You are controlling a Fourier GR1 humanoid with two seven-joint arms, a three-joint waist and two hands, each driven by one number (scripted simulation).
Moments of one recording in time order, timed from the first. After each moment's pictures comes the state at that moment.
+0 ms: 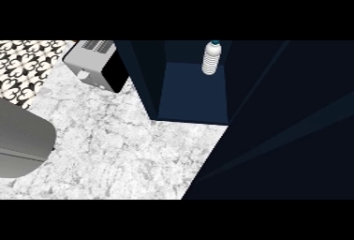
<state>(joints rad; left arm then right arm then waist) 0.78 0.49 -0.07 -2.30 0.69 -0.10 -0.48 0.34 -0.10 0.60 -2.31 0.06 0.25 0.20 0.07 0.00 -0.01</state>
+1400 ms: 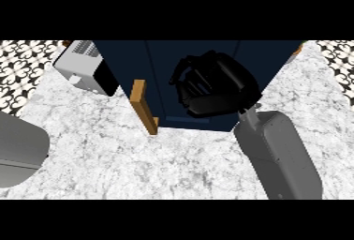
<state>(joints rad) 1.03 0.44 0.36 -2.26 1.03 -0.50 -0.47 -0.67 -0.04 0.18 -1.47 -0.48 0.14 0.34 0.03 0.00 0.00</state>
